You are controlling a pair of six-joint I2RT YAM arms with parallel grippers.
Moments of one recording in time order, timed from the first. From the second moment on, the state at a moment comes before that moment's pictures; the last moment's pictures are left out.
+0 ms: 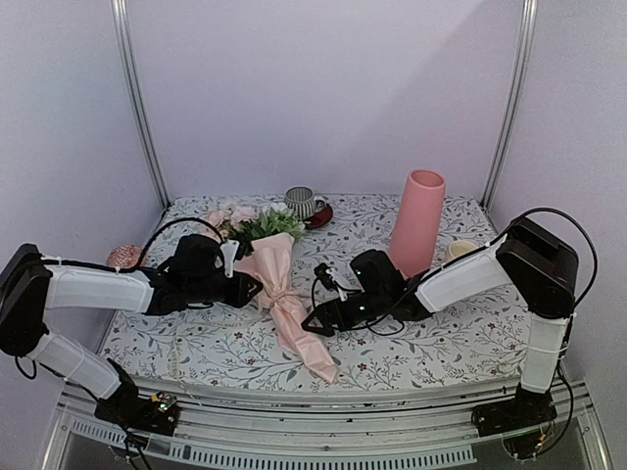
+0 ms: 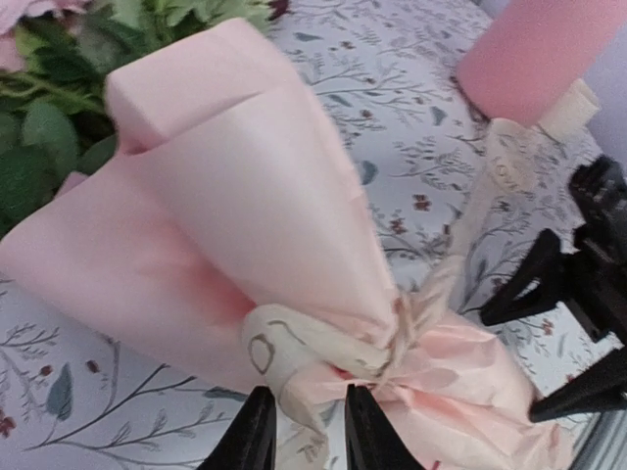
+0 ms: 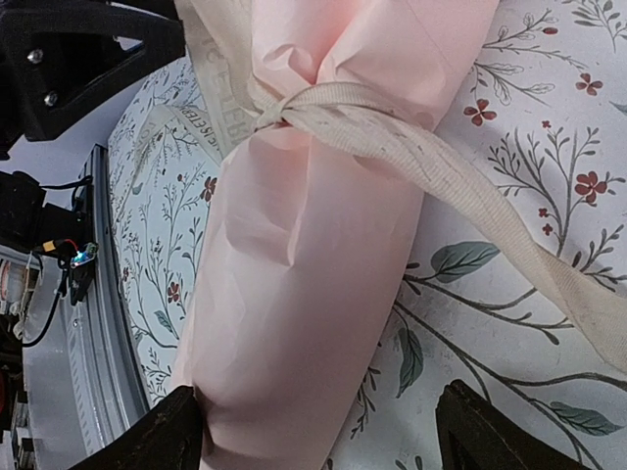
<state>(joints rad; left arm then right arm) -0.65 1.40 0.61 0.17 0.08 -0.32 0.91 1.95 0.99 0.29 -0.42 0.43</state>
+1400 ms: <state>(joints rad) -0.71 1.39 0.46 0.34 0.13 -0.40 0.91 1.81 0.96 0.32 -0.32 0.41</state>
